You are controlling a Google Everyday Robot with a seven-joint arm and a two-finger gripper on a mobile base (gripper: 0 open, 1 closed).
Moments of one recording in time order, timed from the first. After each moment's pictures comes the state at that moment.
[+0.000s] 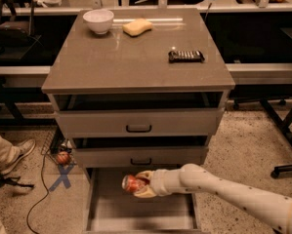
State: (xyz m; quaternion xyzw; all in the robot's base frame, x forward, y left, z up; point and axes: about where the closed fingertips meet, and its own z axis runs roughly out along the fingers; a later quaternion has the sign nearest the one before) arm 0.514 0.027 0.387 -0.61 0.65 0.24 0.38
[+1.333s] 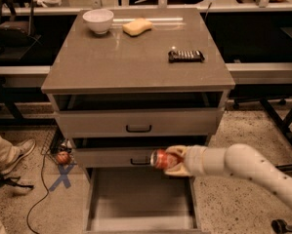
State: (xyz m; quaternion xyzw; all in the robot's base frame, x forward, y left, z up) arm 0.522 -0.095 0.563 -0.62 0.64 0.13 0.44
